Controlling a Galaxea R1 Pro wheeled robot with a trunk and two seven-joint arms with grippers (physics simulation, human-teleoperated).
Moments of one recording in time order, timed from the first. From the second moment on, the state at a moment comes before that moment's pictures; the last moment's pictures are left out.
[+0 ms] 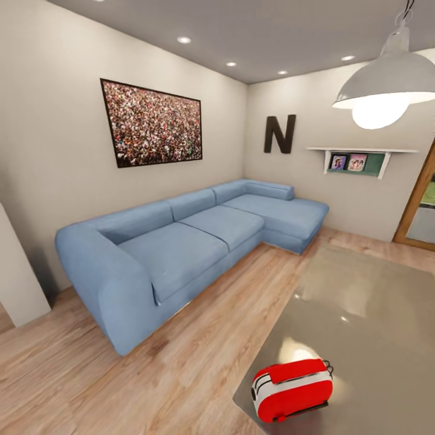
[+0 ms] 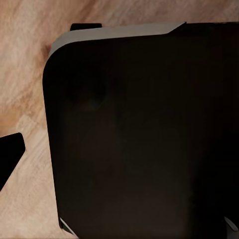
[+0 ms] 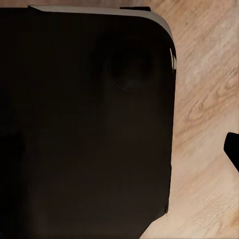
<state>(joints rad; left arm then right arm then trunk) -0.01 -0.04 0.00 -0.07 -0.01 0.01 0.01 -0.01 0.00 -0.01 0.00 -0.01 -0.05 0.00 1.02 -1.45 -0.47</state>
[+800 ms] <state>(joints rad) -0.02 -0.04 0.00 -0.07 -0.01 0.00 0.01 -0.01 0.00 -0.01 0.00 -0.01 -0.05 0.00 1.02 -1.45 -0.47</state>
